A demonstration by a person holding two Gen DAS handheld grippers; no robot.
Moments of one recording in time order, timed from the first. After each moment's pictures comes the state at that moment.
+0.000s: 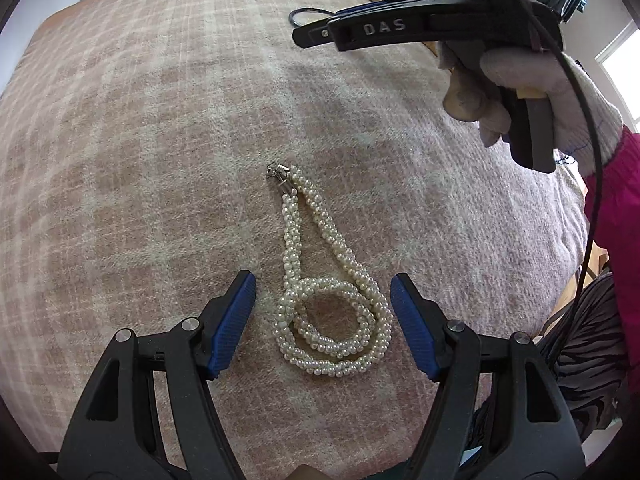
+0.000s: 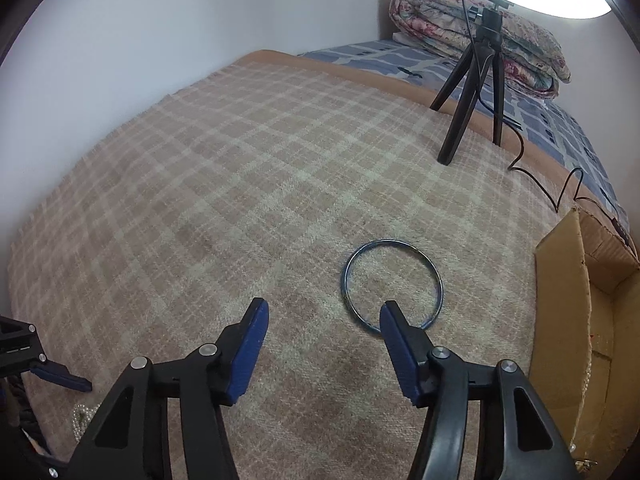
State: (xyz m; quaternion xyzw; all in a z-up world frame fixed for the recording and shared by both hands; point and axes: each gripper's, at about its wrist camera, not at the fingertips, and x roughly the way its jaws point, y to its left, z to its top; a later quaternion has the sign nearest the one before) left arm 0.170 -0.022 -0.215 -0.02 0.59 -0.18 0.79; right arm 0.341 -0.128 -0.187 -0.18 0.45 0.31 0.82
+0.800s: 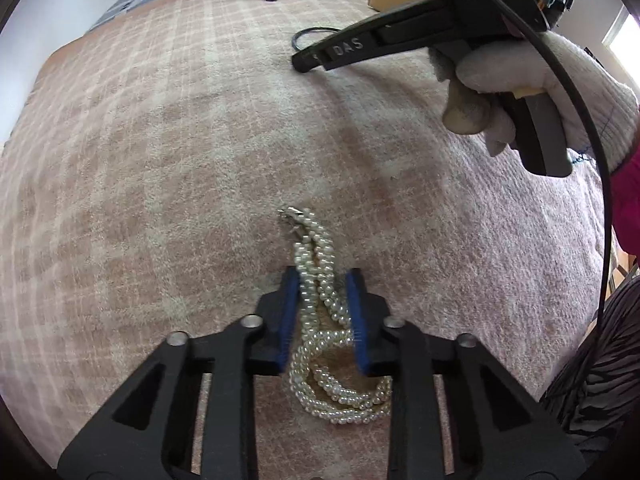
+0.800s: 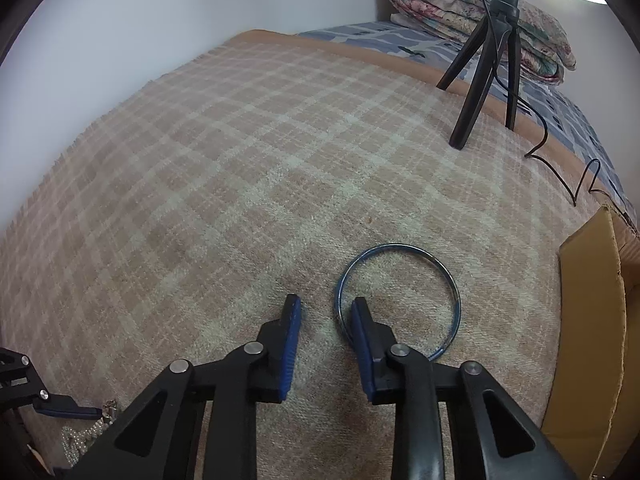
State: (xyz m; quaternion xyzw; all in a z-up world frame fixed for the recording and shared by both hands) left arm 0.199 -0.061 -0.226 0.02 0.56 -0.15 0.82; right arm 0.359 -0.113 -0.205 -0.18 0.47 0.30 0.81
